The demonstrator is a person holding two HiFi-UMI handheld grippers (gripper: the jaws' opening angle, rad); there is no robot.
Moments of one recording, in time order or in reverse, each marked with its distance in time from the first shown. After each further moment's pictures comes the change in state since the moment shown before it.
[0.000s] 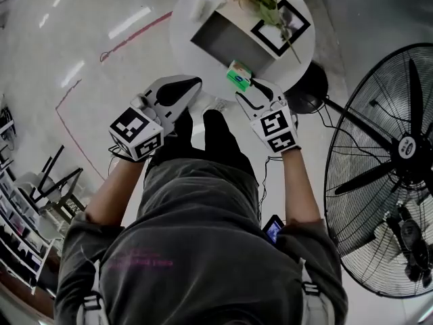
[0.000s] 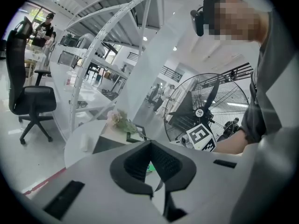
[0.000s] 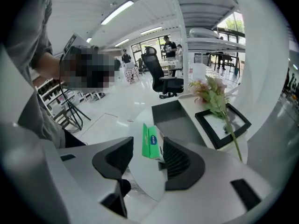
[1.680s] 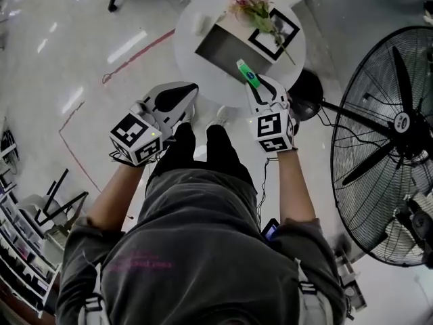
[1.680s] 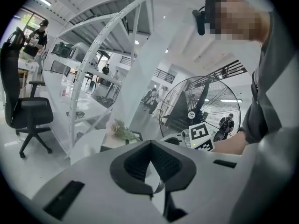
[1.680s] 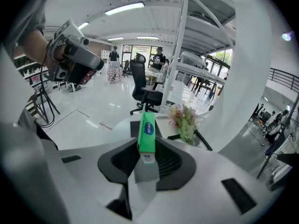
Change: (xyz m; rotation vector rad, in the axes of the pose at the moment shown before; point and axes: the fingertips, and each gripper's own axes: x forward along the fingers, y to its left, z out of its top) left arm -0.047 -0.013 0.026 0.089 -0.034 -0.047; right arm -0.038 -0.013 0.056 -0.111 -0.084 -0.380
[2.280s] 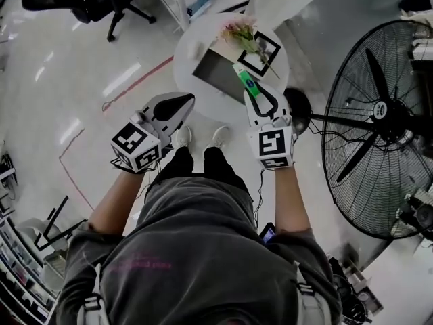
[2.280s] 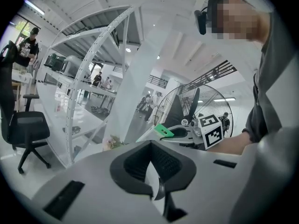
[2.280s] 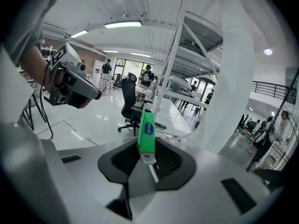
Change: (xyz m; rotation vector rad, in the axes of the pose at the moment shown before) left arm -0.033 -0.026 0.053 0.088 -0.079 -0.044; right arm -0.086 -0.017 0.100 0.000 -0.198 -0.158
